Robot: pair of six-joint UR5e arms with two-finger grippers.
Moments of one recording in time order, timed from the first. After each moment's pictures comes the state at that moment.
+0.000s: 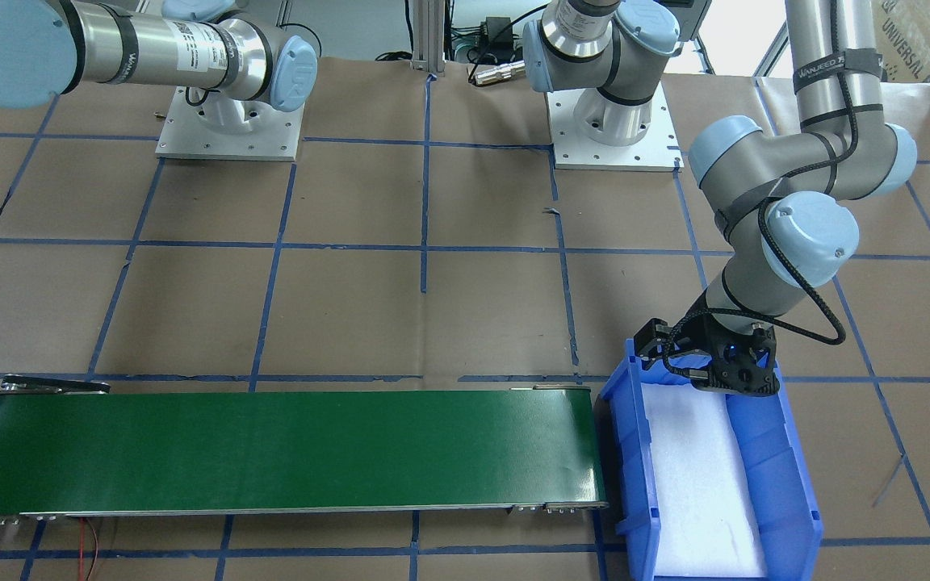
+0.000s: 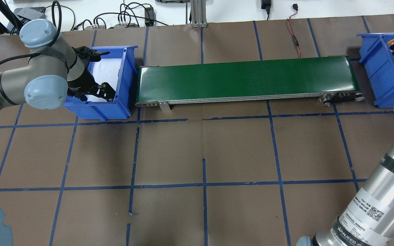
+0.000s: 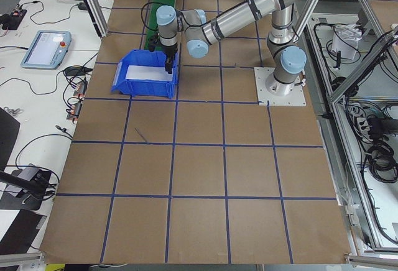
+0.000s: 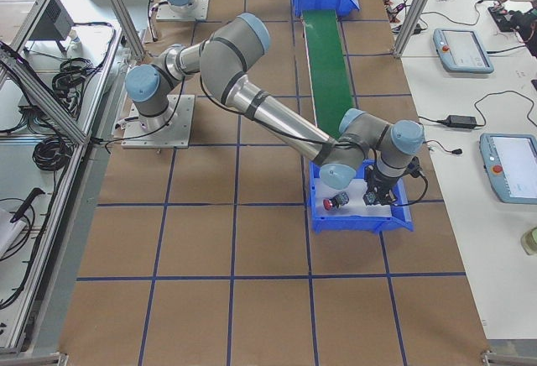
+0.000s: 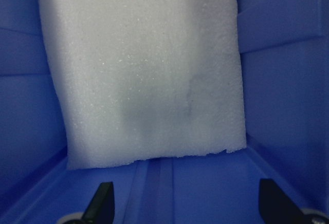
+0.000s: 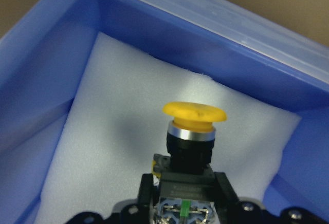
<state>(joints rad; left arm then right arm) -1.39 -1.87 -1.80 -1.03 1.57 0.29 0.99 -0.66 0.87 -1.86 -1.63 -0.96</state>
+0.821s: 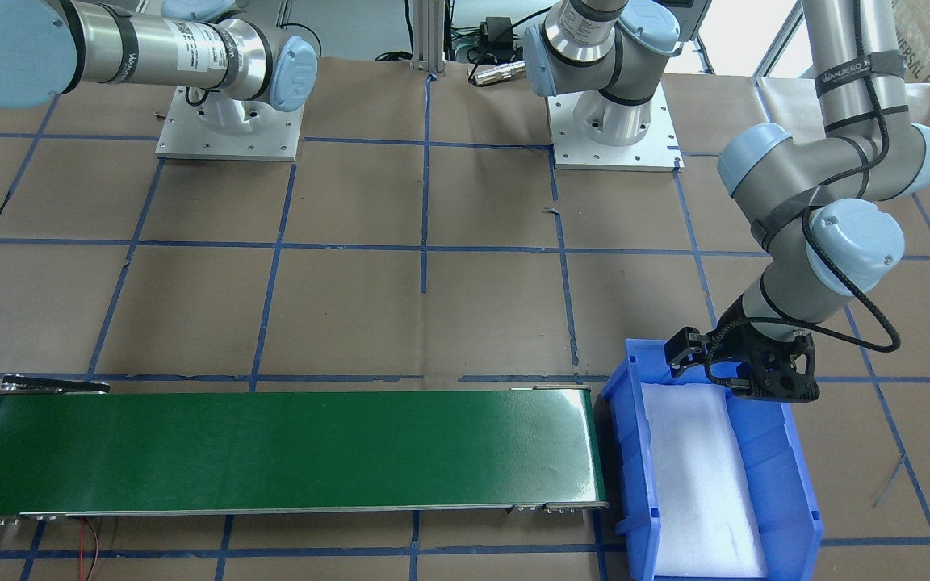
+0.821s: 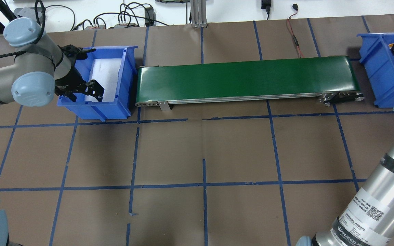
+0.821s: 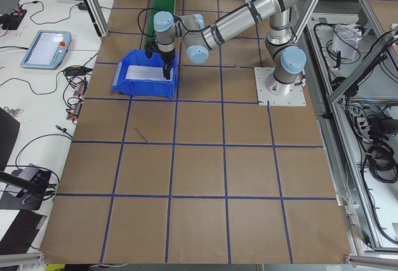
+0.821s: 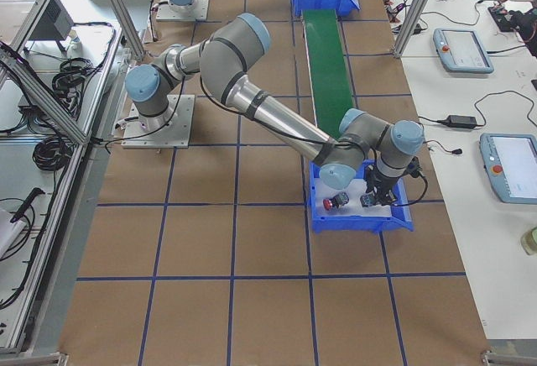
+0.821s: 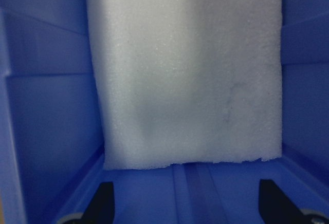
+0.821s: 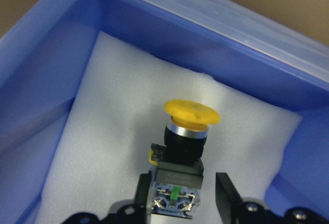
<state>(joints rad) -1.32 -1.89 -1.79 -1.03 1.56 0.32 0.99 -0.67 0.87 -1.85 -1.63 -0.96</state>
